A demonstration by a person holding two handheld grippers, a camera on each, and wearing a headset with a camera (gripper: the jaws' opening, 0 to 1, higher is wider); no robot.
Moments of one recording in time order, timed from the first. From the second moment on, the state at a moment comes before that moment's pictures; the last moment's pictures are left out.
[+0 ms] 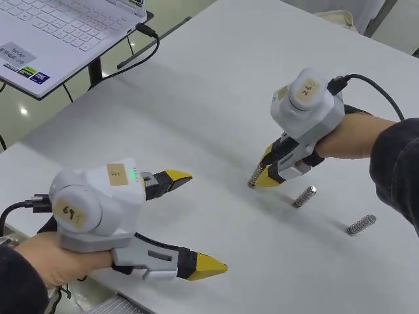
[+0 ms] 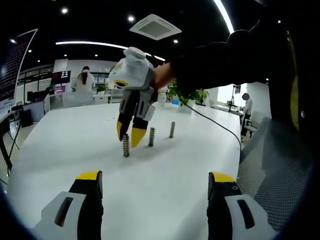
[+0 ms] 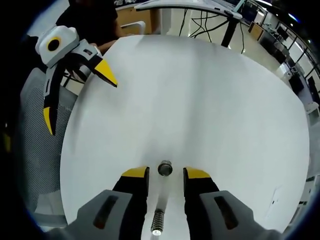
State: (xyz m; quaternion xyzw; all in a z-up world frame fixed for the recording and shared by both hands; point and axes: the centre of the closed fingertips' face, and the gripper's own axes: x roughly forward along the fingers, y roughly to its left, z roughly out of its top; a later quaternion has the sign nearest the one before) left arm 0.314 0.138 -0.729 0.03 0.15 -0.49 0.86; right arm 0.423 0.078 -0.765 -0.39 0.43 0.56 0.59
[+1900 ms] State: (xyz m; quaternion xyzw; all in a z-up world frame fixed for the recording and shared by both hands) left arm 0.311 0.120 -0.691 0.05 0.13 -0.50 0.86; right arm 0.405 0.030 -0.679 -0.25 0.27 0.48 0.80
